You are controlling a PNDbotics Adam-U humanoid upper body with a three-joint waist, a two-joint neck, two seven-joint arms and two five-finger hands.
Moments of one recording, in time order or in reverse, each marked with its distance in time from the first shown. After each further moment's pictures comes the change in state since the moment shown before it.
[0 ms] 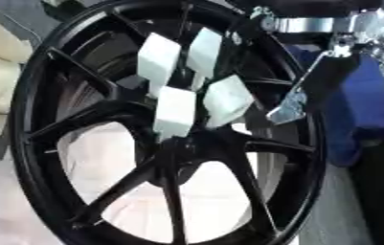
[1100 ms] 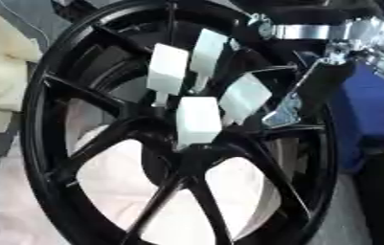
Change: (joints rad) left arm -0.008 0.000 0.000 0.000 -0.001 -0.003 -0.004; right arm 0.018 0.007 -0.001 0.000 0.009 0.013 -0.007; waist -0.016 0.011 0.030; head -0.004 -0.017
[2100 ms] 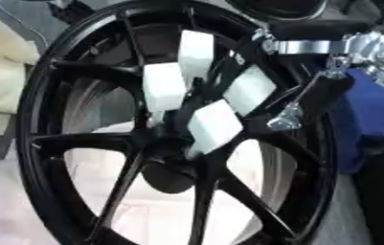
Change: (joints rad) left arm 0.000 0.000 0.000 0.000 -0.007 -0.003 -0.006; right arm 0.045 -0.023 -0.038 0.000 0.060 -0.042 0.033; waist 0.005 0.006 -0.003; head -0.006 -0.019
